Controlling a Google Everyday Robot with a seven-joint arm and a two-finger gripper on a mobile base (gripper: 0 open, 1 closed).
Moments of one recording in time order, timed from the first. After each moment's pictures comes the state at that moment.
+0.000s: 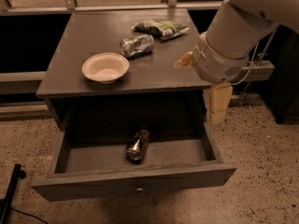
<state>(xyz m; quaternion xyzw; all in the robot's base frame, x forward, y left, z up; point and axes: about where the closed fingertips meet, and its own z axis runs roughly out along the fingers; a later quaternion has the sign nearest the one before) 0.482 -0.103 0.904 -0.82 0.56 -0.02 0.14</state>
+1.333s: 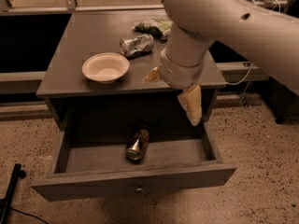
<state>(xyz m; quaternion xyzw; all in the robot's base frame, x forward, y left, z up) 0.510 -0.054 0.855 -0.92 0.39 -0.02 0.09</state>
